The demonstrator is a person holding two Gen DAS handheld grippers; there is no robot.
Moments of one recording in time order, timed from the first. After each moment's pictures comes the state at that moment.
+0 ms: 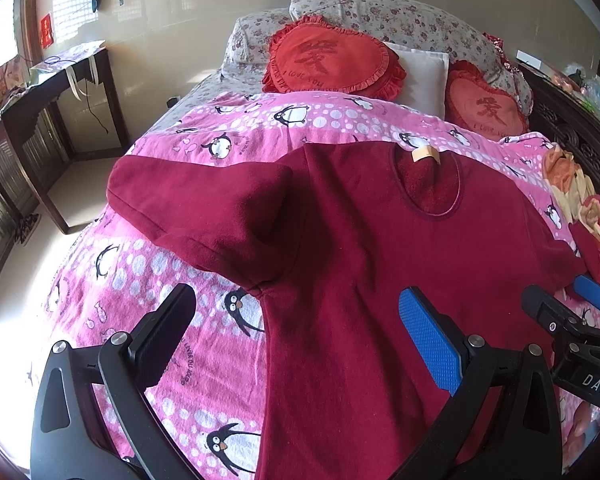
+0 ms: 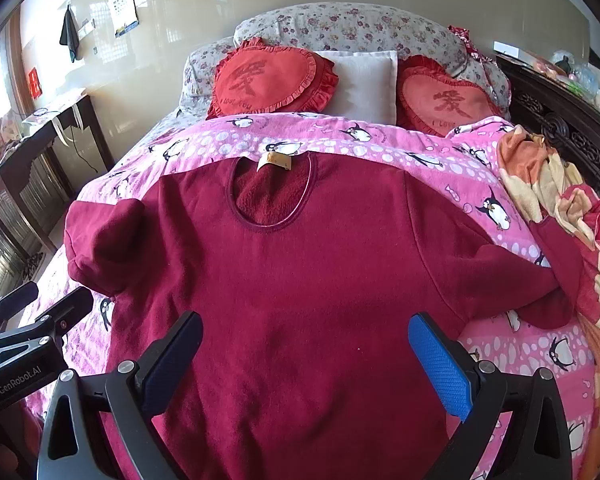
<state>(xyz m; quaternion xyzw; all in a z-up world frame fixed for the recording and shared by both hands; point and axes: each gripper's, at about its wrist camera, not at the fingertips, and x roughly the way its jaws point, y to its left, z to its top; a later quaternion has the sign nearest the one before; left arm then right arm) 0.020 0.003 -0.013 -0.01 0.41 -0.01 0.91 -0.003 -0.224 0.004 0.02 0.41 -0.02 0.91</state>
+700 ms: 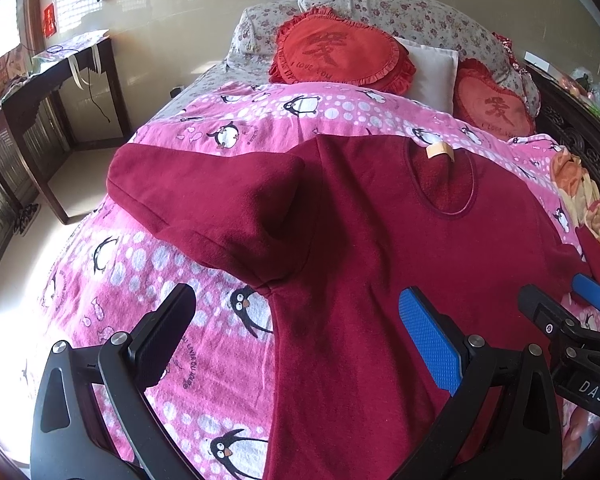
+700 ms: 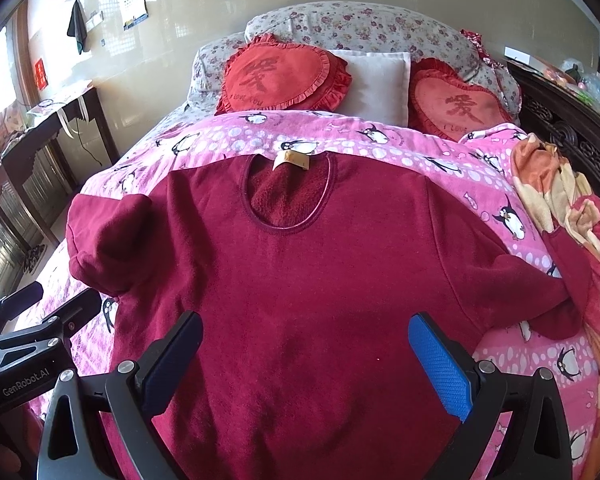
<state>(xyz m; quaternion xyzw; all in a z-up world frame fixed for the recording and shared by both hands) 0.031 0.014 -0.024 -0.02 0.42 -0.01 0.91 0.010 -0.206 -0.002 0.01 0.42 -0.01 0.91</state>
